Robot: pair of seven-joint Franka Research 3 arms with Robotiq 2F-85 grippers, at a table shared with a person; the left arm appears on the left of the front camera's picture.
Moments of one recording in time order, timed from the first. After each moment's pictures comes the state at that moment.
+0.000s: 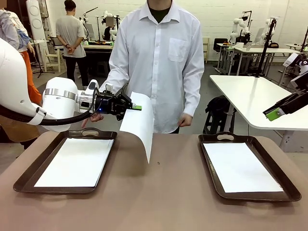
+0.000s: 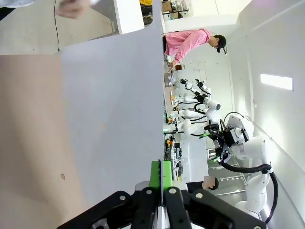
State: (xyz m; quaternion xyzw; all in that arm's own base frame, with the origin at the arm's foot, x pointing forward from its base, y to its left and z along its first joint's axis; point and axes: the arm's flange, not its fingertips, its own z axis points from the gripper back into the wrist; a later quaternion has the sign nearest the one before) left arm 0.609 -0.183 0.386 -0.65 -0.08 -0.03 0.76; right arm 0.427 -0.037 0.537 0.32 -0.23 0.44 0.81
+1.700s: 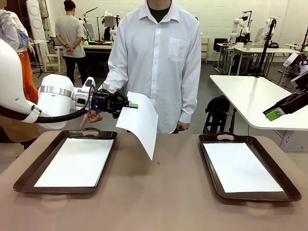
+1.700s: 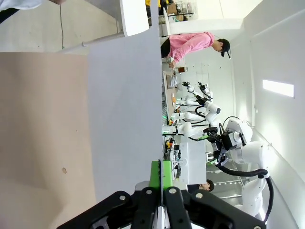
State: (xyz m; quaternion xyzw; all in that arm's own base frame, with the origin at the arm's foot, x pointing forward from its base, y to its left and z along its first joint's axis) left arm 0.610 -0.166 0.399 -0.64 -0.07 -0.01 0.77; right arm 0.427 -0.037 0.537 0.32 -0.23 0.44 0.81
